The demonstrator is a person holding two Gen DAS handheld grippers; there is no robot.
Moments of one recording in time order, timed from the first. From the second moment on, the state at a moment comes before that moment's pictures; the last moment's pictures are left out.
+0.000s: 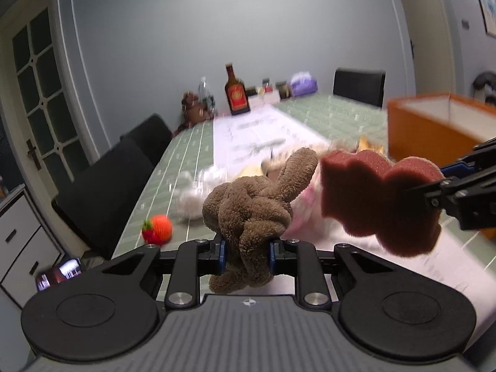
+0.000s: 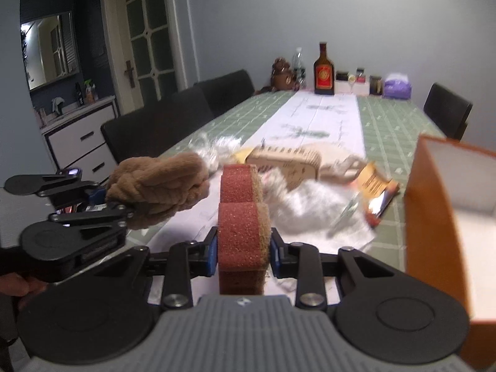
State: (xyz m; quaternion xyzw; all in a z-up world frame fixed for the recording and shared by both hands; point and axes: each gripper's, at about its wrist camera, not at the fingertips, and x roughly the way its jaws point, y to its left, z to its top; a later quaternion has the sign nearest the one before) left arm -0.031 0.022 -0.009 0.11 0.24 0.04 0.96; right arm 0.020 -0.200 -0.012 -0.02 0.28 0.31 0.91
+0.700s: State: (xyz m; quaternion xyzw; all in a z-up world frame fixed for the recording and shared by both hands) left arm 0.045 -0.166 0.061 0.22 0.25 -0.26 0.91; right arm 0.076 -0.383 0.031 -0.01 0.35 0.10 0.93
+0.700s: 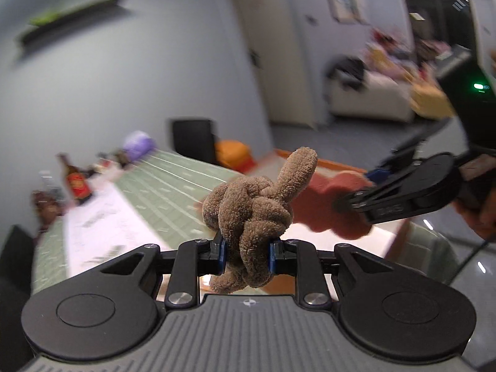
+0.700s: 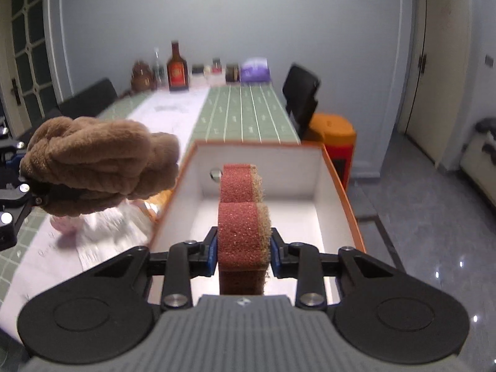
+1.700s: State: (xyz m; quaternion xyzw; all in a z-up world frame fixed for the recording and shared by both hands) left arm 0.105 -0.247 -0.017 0.38 0.41 -0.36 0.75; right arm 0.127 -0.417 -0.015 -0.04 0.50 0.16 0.85
